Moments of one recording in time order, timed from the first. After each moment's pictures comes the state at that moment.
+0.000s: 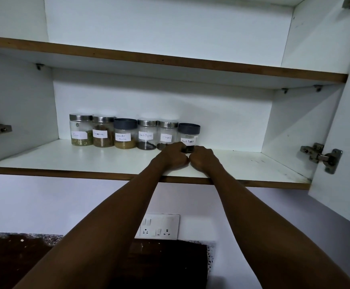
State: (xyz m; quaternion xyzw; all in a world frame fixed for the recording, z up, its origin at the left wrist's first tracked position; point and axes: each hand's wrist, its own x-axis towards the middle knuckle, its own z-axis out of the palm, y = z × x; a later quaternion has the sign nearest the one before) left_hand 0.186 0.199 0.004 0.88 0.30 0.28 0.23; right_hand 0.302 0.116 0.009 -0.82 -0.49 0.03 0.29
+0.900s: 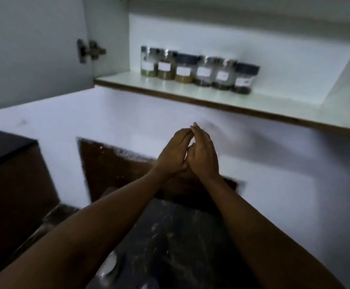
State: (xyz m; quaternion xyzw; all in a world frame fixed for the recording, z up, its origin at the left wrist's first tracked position) left_hand -0.012 0.048 -0.169 0.86 0.24 0.45 0.06; right_hand 0.111 0.012 -0.169 -0.61 -0.64 -0.09 0.46
